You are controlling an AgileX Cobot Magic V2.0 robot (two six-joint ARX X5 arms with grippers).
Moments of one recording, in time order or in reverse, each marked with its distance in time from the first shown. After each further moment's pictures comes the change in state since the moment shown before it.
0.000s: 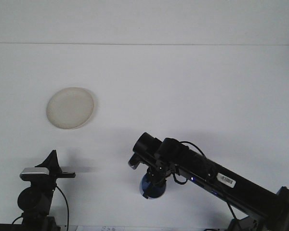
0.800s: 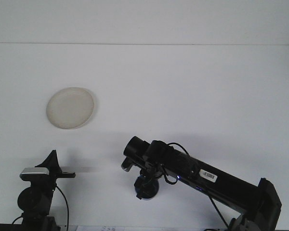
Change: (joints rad) left arm 0.000 0.000 0.000 0.000 0.000 0.000; right arm 0.031 0.100 0.000 0.054 0.026 0.002
